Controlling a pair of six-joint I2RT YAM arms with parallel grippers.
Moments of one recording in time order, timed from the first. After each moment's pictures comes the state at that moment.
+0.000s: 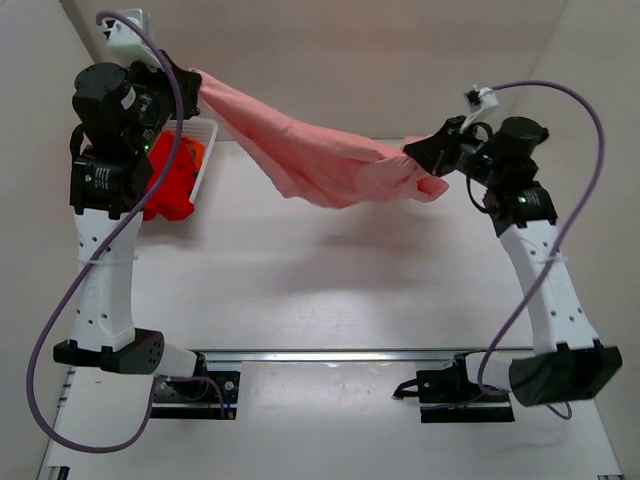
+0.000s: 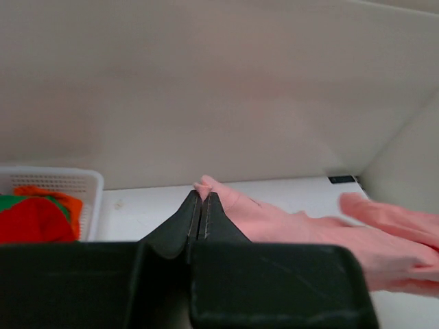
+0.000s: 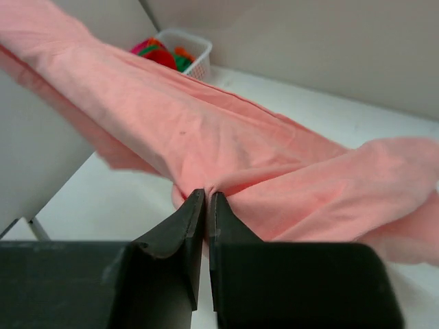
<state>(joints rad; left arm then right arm) -0.17 1.43 2.09 -0.61 0.07 -0.20 0.11 1.27 1.41 -0.26 -0.63 0.29</state>
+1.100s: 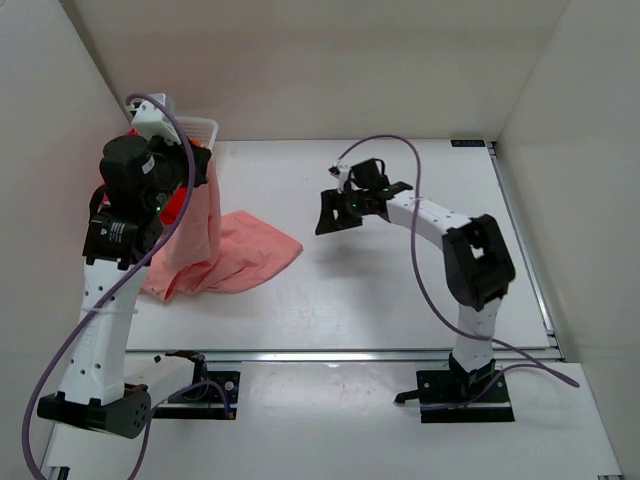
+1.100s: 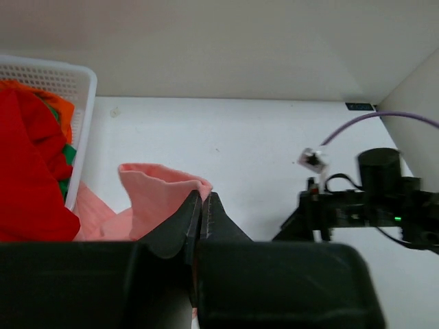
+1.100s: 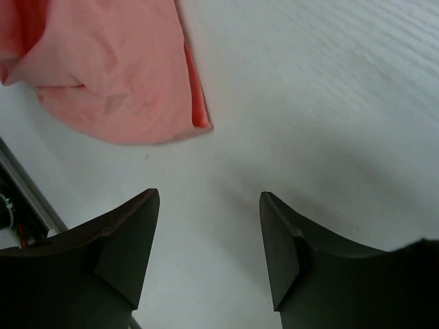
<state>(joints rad) -0.17 1.11 1.51 -0.56 0.06 -0.23 0.48 1.89 1.40 -0.35 -0.52 0.24</state>
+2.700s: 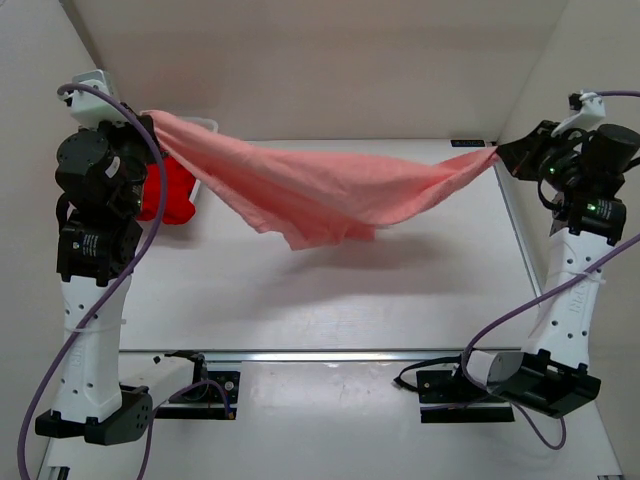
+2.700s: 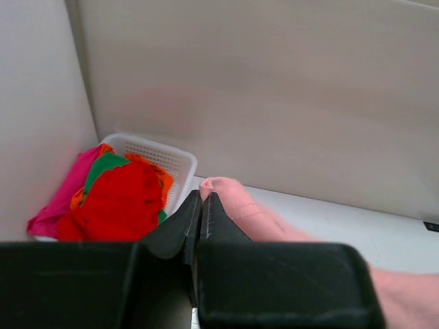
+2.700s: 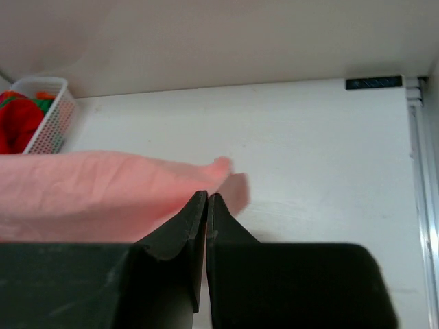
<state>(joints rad) -0.14 1.09 1.68 -0.50 -0.25 -0.15 -0.35 1.20 1.52 -0.53 -0.65 0.17</state>
